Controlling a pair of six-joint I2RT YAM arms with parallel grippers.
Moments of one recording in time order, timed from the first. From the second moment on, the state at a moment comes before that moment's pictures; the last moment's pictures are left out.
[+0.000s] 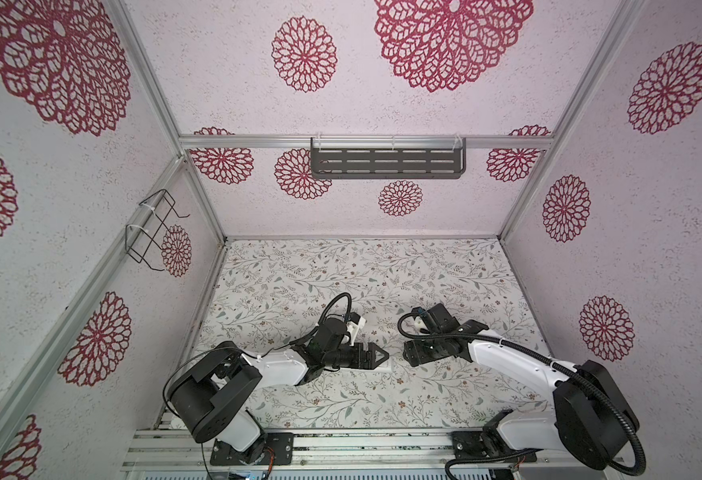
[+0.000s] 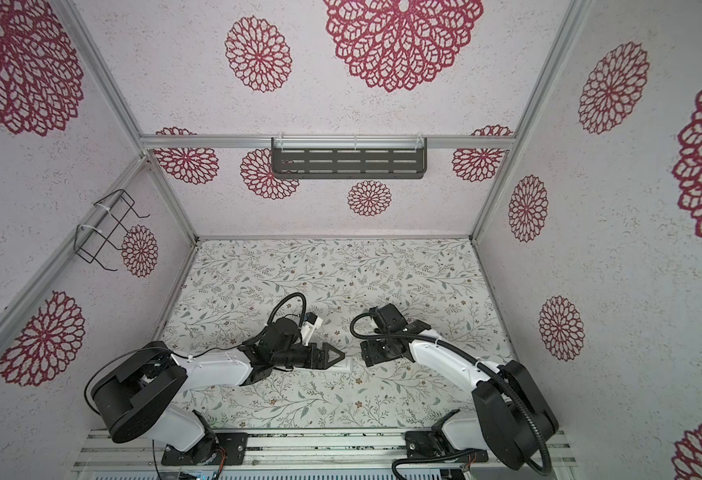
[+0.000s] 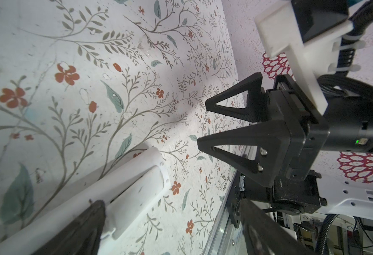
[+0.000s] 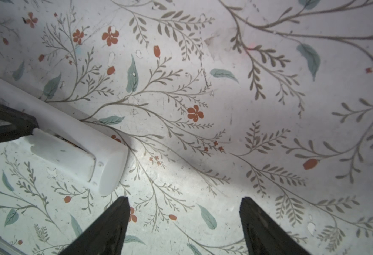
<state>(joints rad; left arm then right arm) -0.78 1.55 0.54 0.40 0.47 -0.79 0.60 1.33 0.75 -0.58 -0.09 0.29</state>
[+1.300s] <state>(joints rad) -0.71 1.29 0.54 0.16 0.36 -0.71 0.69 1.50 0.79 -0.39 -0.22 0.36</state>
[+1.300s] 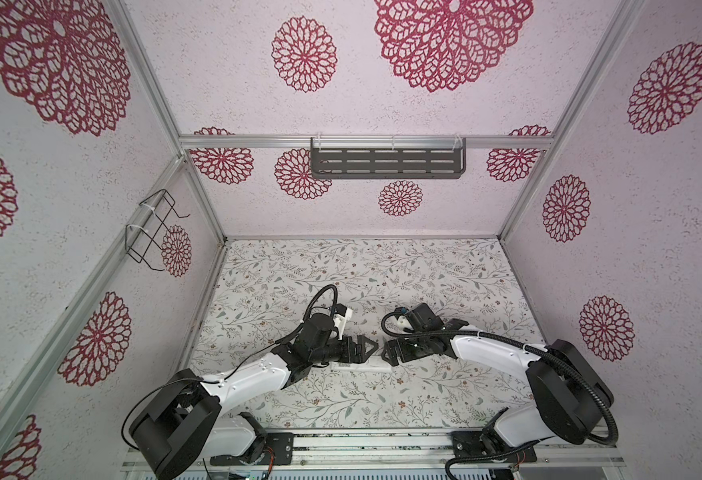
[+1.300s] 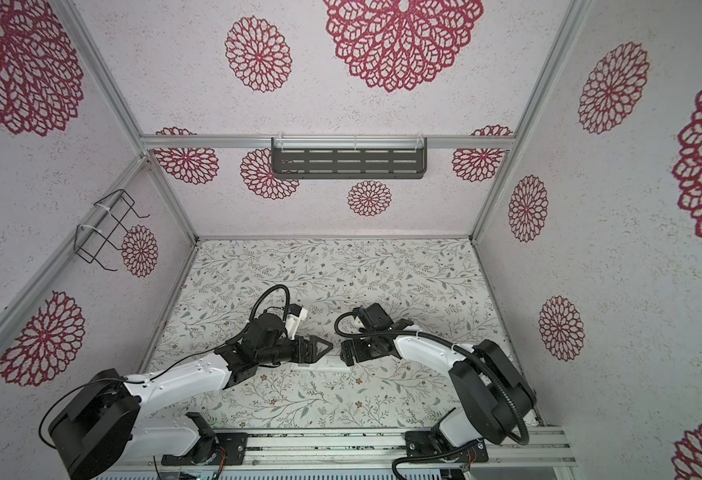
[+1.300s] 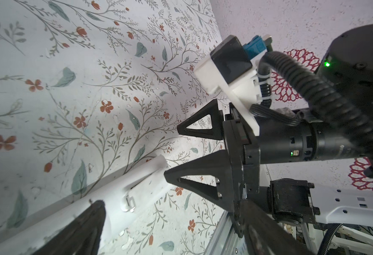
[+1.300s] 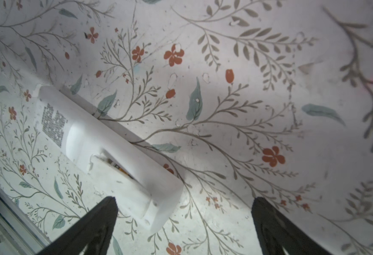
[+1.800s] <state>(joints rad) -0.72 1.29 0.59 -0.02 0.31 -0.65 0.70 1.55 0.82 -0.40 -0.18 0.37</state>
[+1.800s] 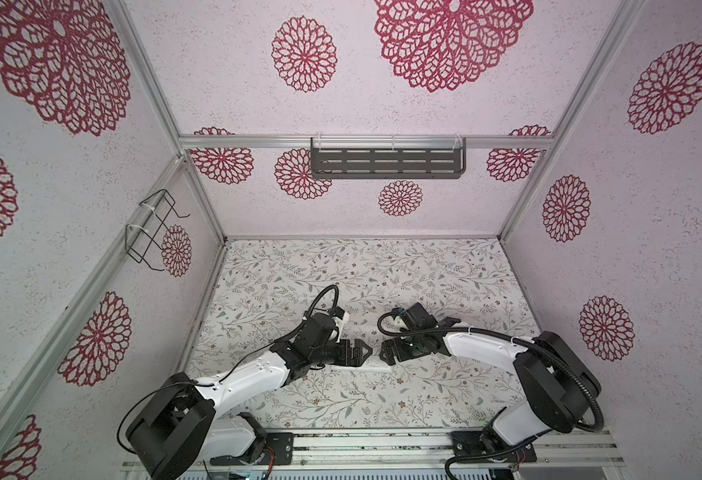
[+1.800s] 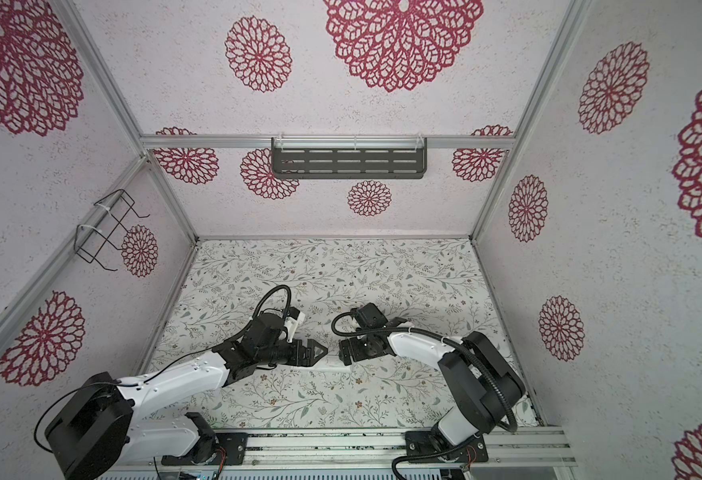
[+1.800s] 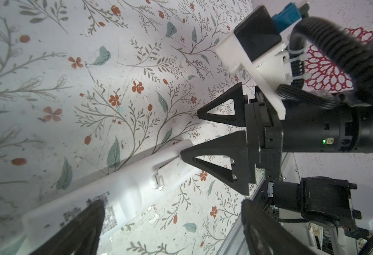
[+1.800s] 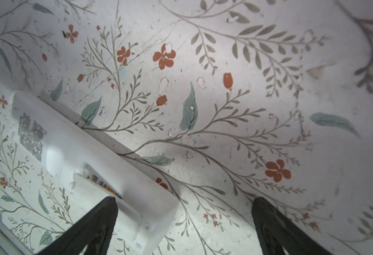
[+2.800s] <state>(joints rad) -0.77 1.61 0.65 0.18 0.44 -0.68 0.71 1.56 0.82 -0.42 -0.13 0.37</state>
